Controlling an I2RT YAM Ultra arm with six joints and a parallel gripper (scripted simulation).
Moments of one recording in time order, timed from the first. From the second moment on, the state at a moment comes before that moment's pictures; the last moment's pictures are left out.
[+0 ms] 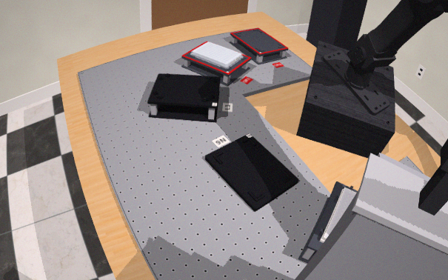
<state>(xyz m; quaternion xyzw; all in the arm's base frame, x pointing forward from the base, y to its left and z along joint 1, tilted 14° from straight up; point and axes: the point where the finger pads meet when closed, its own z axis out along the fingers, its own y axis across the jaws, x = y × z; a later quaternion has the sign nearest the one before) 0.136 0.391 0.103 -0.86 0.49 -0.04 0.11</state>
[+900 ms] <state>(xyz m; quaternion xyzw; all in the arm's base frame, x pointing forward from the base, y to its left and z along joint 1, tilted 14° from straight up) 0.140 0.394 0.076 -0.86 0.49 -0.04 0.11</state>
